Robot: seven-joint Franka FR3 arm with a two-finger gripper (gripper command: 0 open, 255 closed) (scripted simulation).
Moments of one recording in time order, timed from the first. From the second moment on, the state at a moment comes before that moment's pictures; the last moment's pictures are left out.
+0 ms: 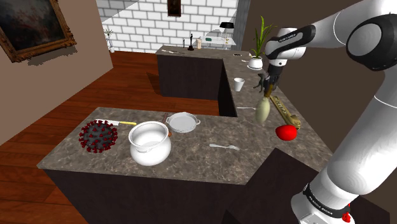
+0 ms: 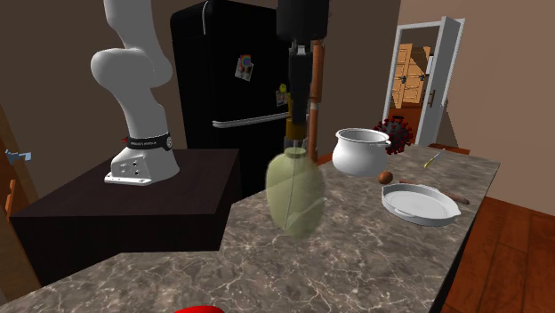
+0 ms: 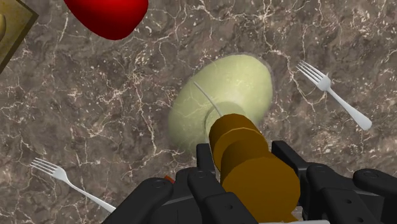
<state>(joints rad) -0.19 0.07 -0.51 -1.99 0.02 2.07 -0.60</state>
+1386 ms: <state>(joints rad) -0.18 0.02 -0.51 -1.77 -0.01 1.79 -0.58</state>
